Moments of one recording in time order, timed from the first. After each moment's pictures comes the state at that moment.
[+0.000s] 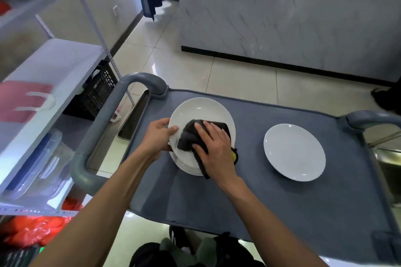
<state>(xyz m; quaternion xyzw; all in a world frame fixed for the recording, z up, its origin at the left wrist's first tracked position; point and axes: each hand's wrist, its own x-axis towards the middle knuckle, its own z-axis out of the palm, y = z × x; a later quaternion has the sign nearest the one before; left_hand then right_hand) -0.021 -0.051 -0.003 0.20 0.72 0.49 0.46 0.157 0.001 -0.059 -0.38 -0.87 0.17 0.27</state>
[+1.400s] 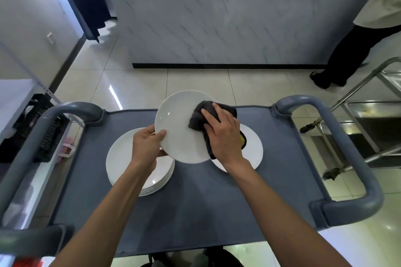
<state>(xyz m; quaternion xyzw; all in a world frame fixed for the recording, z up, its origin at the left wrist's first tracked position) 0.121 0.024 0.033 0.21 0.65 0.56 0.46 0.310 0.107 -0.007 -0.50 -0.81 0.02 0.32</state>
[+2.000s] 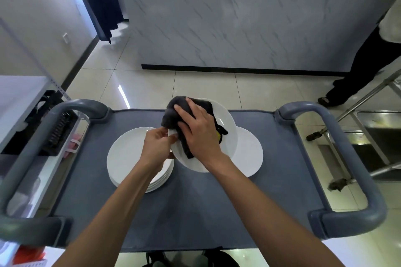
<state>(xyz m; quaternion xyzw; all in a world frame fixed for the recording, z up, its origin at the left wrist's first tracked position) 0.149 0.024 0.044 0.27 0.66 0.53 0.47 0.262 0.100 0.017 -0.39 -0.85 0.09 0.35</state>
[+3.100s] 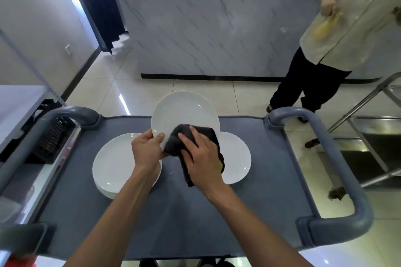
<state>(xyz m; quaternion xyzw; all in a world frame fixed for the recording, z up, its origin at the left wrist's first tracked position) 0.191 0.034 0.044 0.15 0.65 0.64 0.39 0.327 0.064 -0.015 -0.43 -0.83 0.13 0.33</state>
